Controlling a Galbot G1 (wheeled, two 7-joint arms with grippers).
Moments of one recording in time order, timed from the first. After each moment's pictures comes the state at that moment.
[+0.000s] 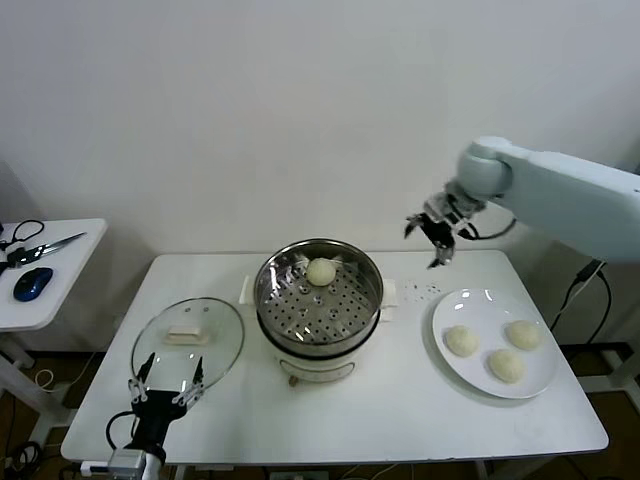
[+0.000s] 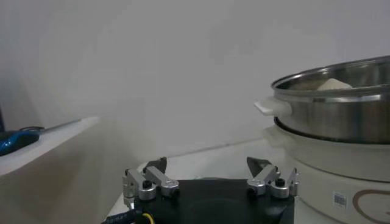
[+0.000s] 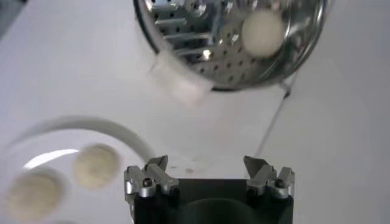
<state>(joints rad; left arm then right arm) 1.70 -1.46 -0.69 -2.03 0.03 0.00 0.03 0.62 0.79 -1.37 1.23 0.23 -0.02 -1.07</state>
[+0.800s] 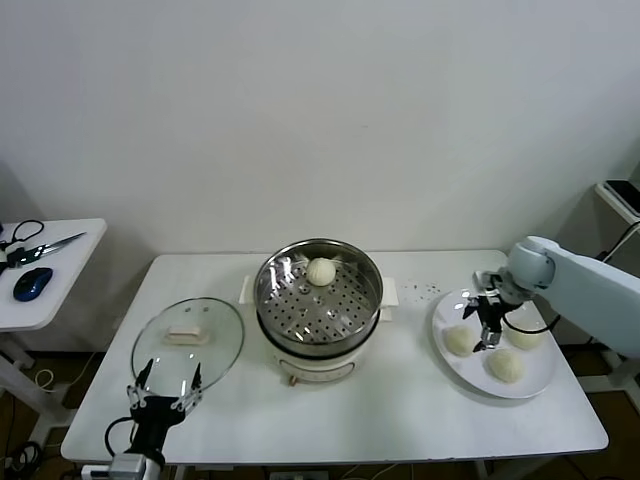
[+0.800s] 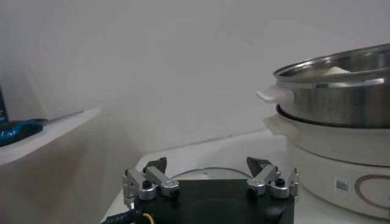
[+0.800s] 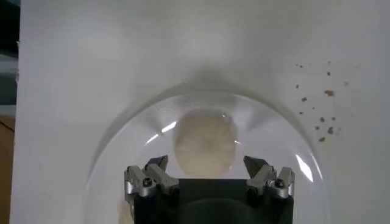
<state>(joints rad) 1.70 -1.47 -0.70 -2.01 0.04 -0.01 0.03 0.14 0.71 -1.07 1.06 0.15 -0.18 -1.08</state>
